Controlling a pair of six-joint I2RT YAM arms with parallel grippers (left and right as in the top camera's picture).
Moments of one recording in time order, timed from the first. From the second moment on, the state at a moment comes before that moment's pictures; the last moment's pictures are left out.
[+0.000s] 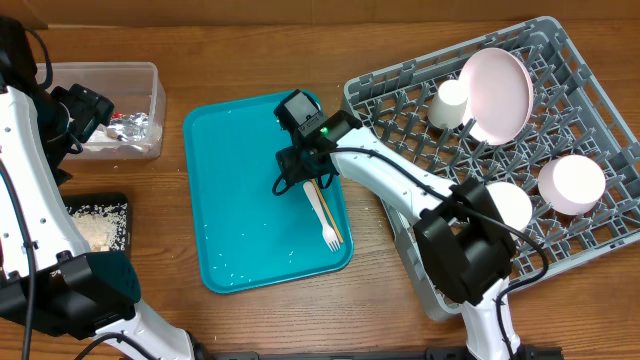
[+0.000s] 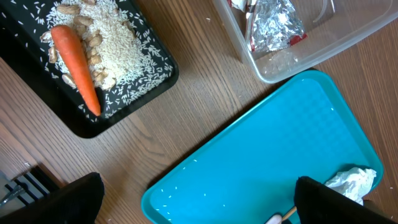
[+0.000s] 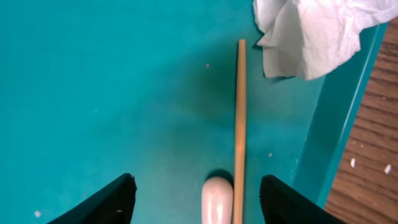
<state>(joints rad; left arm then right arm) 0.39 1.89 2.17 -1.69 -0.01 -0.70 0.70 2.16 1.72 -0.80 -0.06 0.33</state>
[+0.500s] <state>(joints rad) 0.39 1.89 2.17 -1.69 -0.01 -0.70 0.70 2.25 1.72 -0.76 -0.04 0.33</state>
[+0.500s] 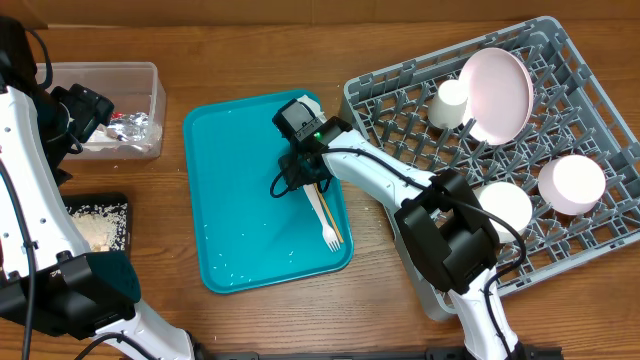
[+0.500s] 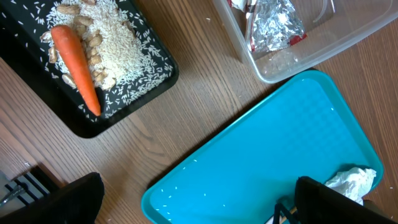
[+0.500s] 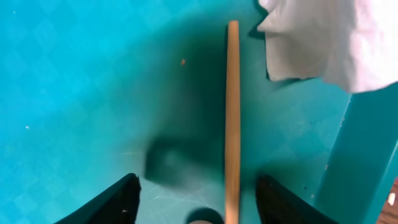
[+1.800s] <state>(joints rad) 0.39 1.89 2.17 -1.69 -0.01 -0.70 0.70 2.25 1.79 -1.00 -0.07 0.33</state>
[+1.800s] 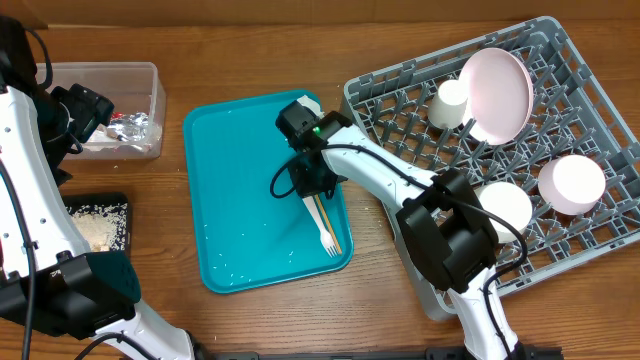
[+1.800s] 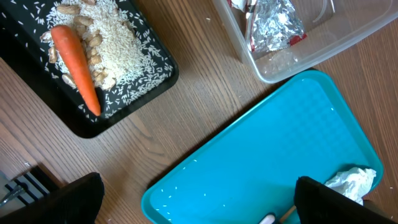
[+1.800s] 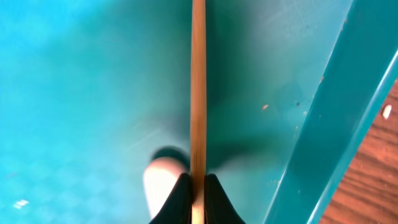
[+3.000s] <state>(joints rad) 0.39 1.89 2.17 -1.69 -0.01 -0.70 0.27 1.86 1.85 -1.18 -0.20 -0.07</state>
